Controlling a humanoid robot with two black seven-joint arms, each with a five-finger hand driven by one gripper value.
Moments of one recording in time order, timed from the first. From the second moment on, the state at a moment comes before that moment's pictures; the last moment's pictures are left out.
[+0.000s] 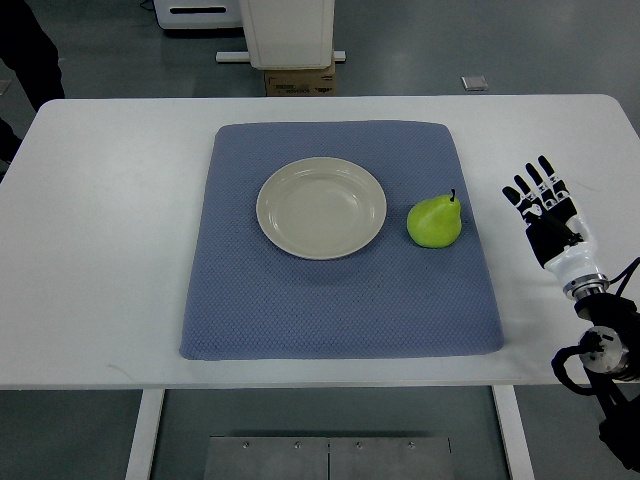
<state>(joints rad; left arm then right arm) 0.01 0.00 -0.11 -0.19 -0.10 0.11 -0.11 0.31 -0.12 1.32 0.93 -0.66 0.25 0.31</state>
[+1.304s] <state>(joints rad) 0.01 0.00 -0.11 -0.19 -0.10 0.11 -0.11 0.35 -0.13 1.16 0.95 -1.00 0.22 0.47</state>
